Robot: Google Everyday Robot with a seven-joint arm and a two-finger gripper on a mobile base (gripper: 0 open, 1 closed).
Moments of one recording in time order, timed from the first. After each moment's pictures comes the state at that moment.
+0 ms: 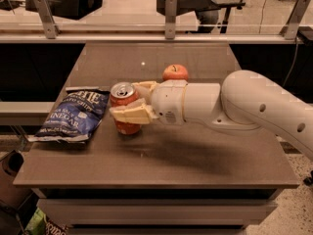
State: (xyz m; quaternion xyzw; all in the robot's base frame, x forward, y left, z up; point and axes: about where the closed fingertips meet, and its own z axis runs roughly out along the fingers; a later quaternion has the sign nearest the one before) arm 0.501 0.070 0.899 -0.47 0.62 0.34 0.52
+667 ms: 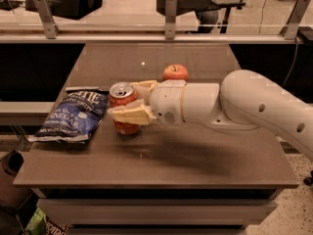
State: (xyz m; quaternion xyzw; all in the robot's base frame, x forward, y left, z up) arm 0.499 0.074 0.901 -0.48 0.62 0.34 0.52
